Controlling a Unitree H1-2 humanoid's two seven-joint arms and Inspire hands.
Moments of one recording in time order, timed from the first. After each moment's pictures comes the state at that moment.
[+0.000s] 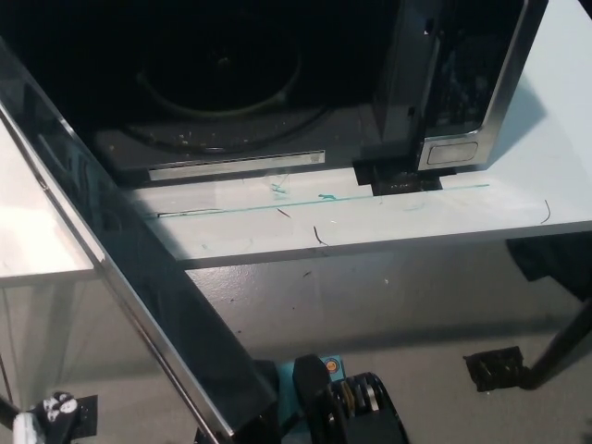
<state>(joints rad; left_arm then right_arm) -0.05 0.09 0.32 0.44 -0.01 -0.08 0.25 -0.13 -0.20 -0.36 0.60 0.04 -0.09 -0.19</state>
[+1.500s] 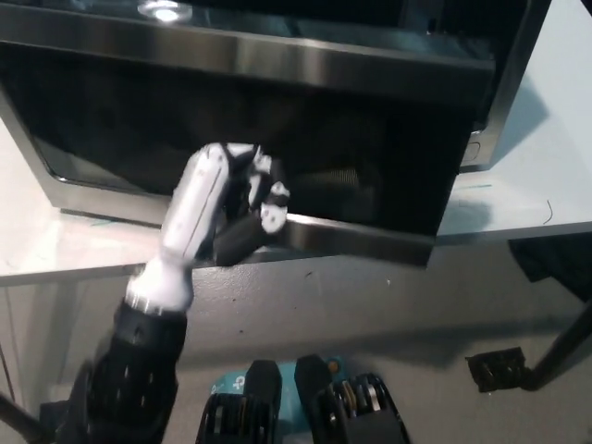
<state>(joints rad) -0.46 0.14 -0.17 -0.11 0.33 -0.23 0.05 -0.10 -0.20 -0.35 0.59 0.05 -0.09 -0.19</state>
